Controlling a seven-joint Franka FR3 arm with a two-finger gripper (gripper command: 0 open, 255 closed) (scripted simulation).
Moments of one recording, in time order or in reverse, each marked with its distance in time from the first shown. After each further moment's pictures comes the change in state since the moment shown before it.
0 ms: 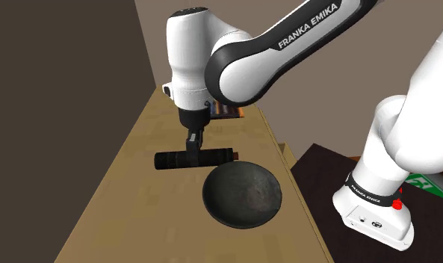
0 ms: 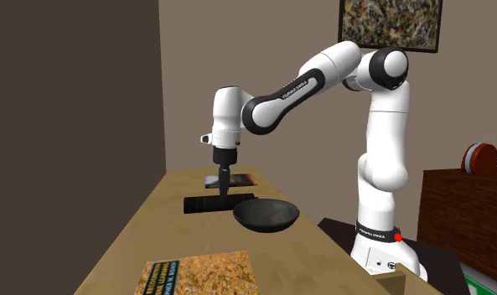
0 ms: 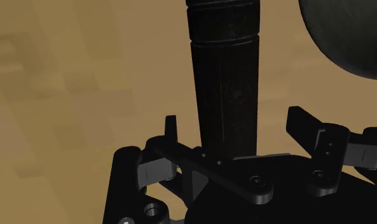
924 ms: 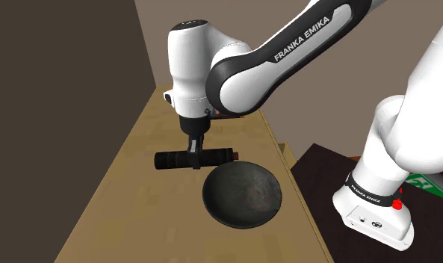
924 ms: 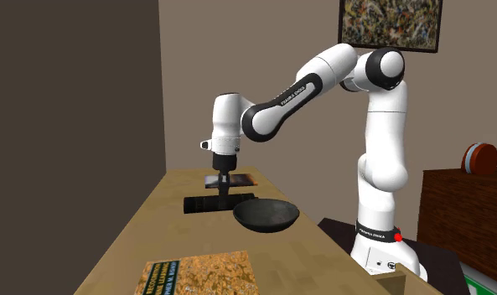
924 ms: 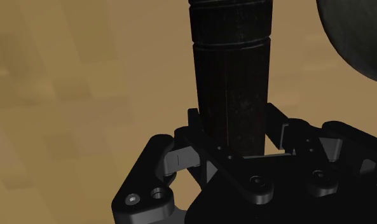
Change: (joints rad) arm 0.000 0.029 0.002 -0.021 -0.014 0.048 0.010
